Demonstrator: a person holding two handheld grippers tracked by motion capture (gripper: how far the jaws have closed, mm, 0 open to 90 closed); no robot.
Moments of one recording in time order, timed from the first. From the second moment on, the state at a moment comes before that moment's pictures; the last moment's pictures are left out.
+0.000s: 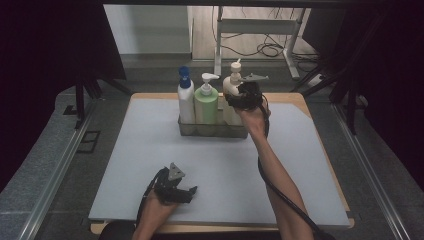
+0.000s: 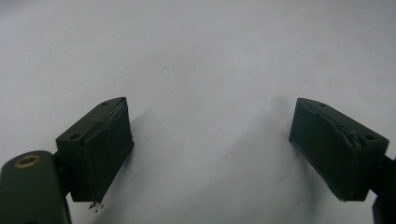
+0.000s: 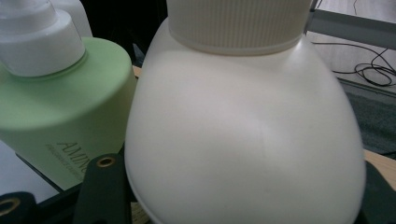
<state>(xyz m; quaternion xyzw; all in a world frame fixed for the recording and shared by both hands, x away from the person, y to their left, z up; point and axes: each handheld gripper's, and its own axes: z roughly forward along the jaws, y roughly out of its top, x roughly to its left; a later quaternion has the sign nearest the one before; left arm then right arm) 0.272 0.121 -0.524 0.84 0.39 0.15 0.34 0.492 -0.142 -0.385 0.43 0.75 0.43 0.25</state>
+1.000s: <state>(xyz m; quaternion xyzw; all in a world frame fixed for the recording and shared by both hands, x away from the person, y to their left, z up) 0.272 0.121 -0.524 0.84 0.40 0.15 0.34 0.491 -0.138 -0.414 0.45 0.77 0.39 0.23</state>
